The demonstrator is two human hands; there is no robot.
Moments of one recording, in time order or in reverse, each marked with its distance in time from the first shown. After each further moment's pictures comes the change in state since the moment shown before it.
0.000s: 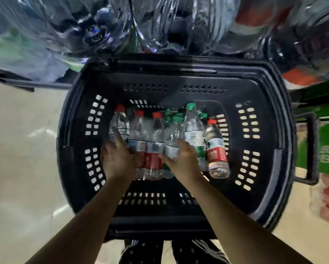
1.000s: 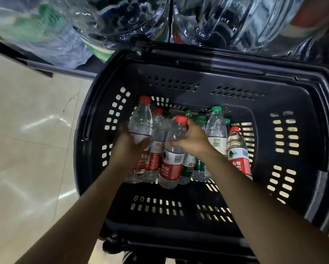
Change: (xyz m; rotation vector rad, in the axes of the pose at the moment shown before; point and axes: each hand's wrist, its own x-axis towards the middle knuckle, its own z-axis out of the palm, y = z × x) left_hand 0.044 -0.026 -0.009 -0.643 -0.074 -0.020; right_hand 0.083 -0.044 0.006 0.173 -0.268 0.079
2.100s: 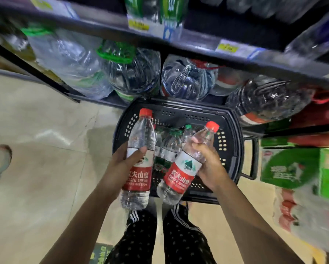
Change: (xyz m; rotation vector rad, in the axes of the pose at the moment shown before) left_hand -0.242 0.149 -0.136 -0.599 -0.213 -0.066; right_hand -0.272 -0.093 -0.106 0.965 -0.015 -0.066
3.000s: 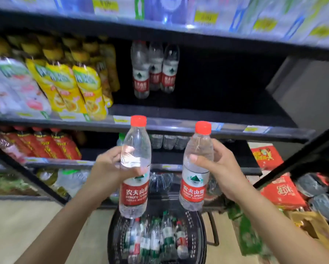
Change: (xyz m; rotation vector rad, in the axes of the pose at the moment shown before) left_hand -0.236 0.309 0.042 0.265 -0.188 0.654; right_hand -0.303 -0.311 0.091 -0.431 -0.029 -0.789
